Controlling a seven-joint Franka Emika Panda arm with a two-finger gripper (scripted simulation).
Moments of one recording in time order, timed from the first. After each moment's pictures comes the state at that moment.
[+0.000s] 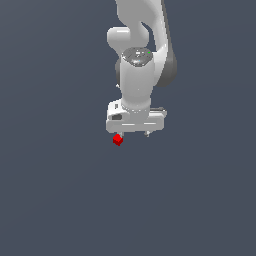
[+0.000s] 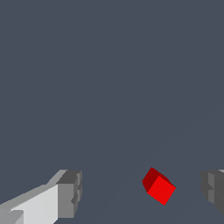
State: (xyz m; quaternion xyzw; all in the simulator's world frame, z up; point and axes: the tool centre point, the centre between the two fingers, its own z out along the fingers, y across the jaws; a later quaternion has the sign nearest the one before) arm 0.010 0.025 0.196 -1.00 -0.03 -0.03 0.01
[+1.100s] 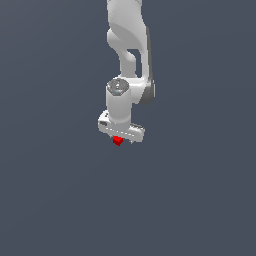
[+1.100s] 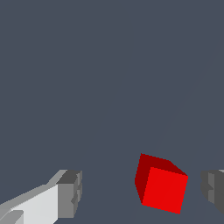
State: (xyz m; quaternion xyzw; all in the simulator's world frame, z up) arm -0.040 -0.031 0.090 -0.99 0.16 -0.01 0.00
